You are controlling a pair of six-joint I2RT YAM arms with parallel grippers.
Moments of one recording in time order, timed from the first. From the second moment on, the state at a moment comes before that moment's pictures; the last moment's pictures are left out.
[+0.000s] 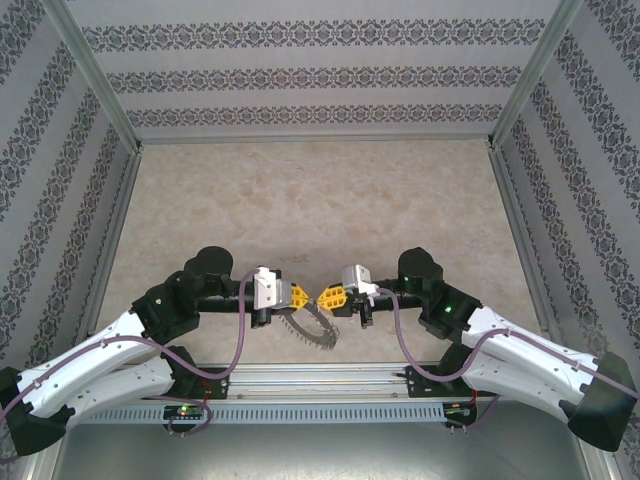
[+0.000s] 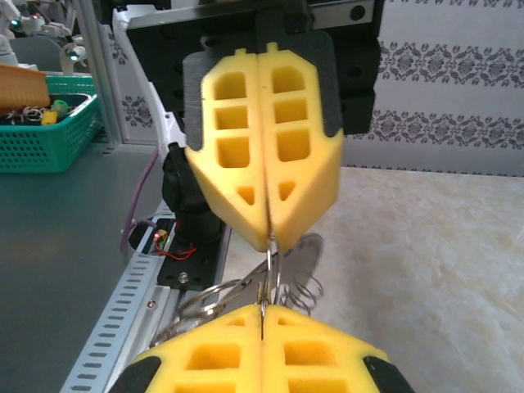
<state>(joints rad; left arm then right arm) -0.87 0.77 0.75 -0.34 0.52 0.39 0.86 0.84 0.53 0.12 -0.76 -0.17</state>
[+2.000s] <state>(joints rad) -0.79 1.01 0.71 -0.33 0.23 0.06 0.41 1.04 0.48 -0.05 -0.33 0.16</state>
